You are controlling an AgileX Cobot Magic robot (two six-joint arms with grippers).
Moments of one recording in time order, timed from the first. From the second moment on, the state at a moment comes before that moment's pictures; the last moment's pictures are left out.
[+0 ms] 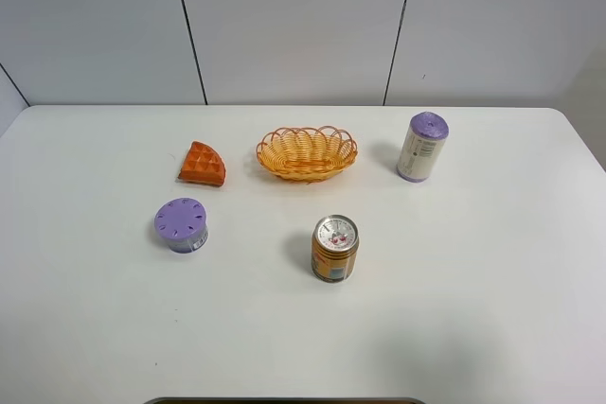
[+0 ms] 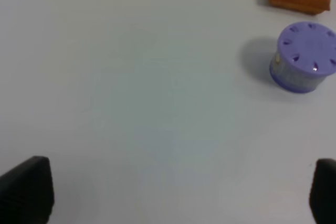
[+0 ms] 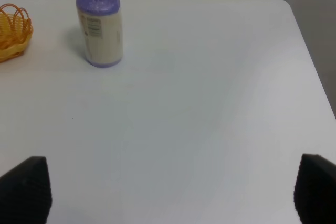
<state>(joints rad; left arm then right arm) 0.07 0.00 -0.44 -0.04 1.09 0.02 0.07 0.00 -0.56 -0.06 1.10 0.06</state>
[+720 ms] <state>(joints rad) 0.07 0.75 -0.92 -0.08 1.08 0.16 0.07 0.00 -0.56 -0.06 1.10 0.06</state>
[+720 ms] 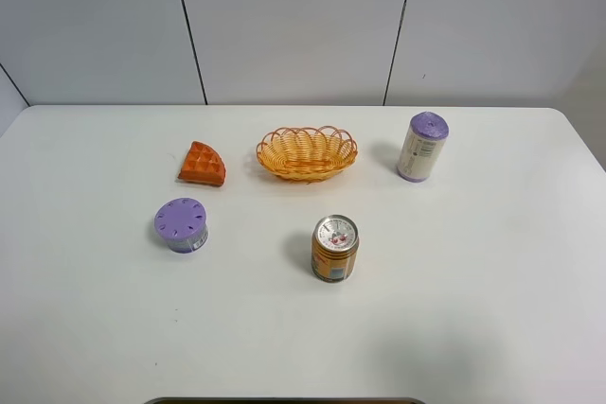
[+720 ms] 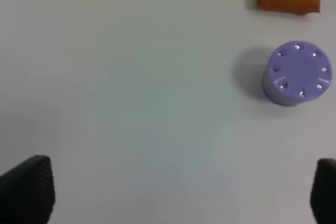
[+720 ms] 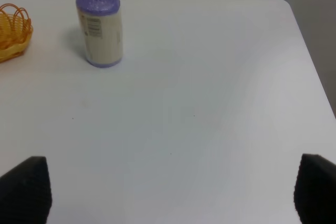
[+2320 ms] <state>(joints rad) -0.32 1.95 -1.61 -0.08 0.90 0.17 0.07 0.00 -0.56 -0.06 1.10 0.06</state>
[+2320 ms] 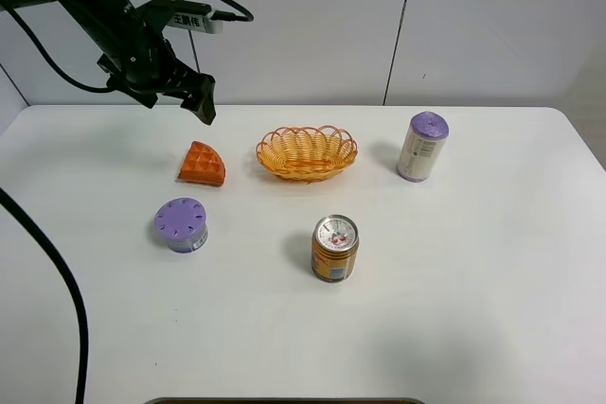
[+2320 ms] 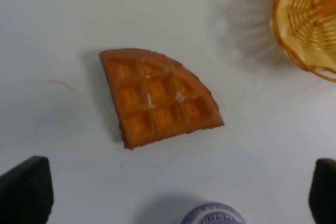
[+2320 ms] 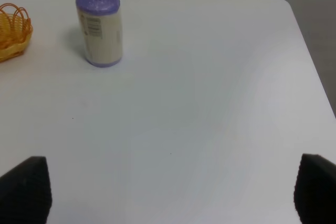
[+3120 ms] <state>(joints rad) -0.32 2.25 -1.83 -0.04 1.00 -0.01 0.07 0.00 -0.56 -0.06 1.10 0.06</state>
